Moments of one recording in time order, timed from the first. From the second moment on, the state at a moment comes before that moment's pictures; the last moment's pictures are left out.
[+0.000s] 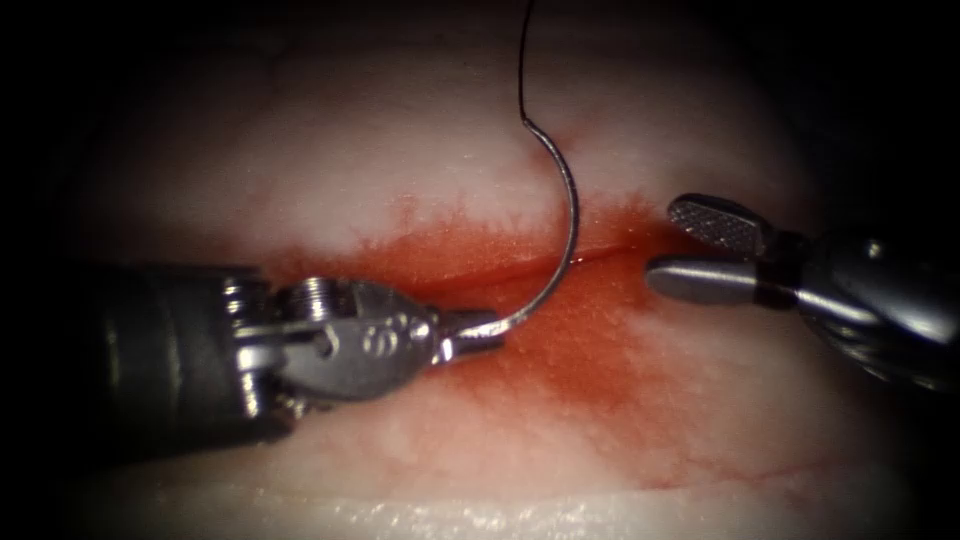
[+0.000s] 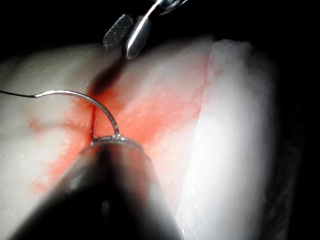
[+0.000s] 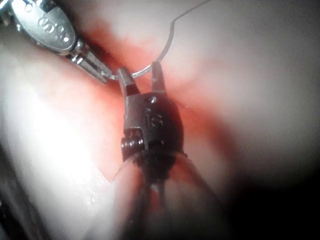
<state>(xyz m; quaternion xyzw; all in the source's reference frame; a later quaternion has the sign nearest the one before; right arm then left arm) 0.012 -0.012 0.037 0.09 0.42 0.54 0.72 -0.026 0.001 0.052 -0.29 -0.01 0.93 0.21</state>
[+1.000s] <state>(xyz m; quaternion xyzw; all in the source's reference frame) 0.019 -0.010 0.039 -0.01 0.26 0.67 0.70 -0.025 0.000 0.051 -0.24 0.09 0.95 0.17</state>
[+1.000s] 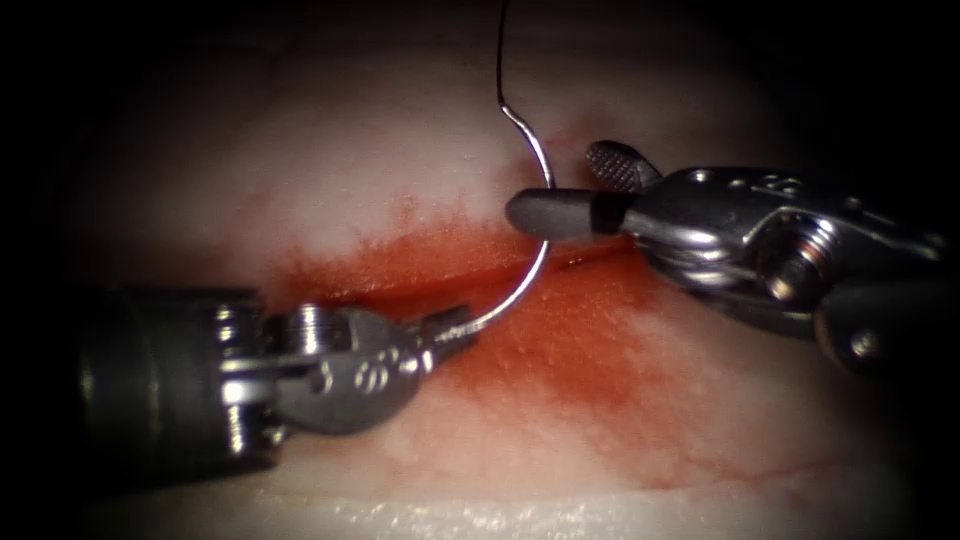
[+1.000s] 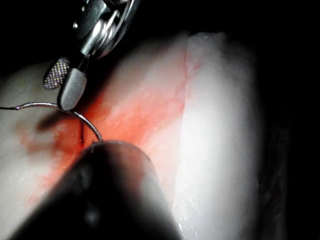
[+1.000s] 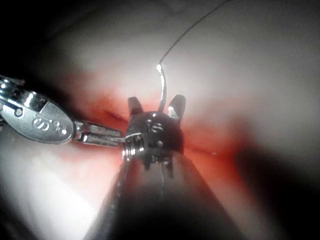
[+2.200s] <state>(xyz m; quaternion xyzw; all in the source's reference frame) 0.021 -0.010 0.040 -0.01 0.33 0.60 0.72 -0.025 0.001 0.048 -0.41 -0.06 0.86 0.30</state>
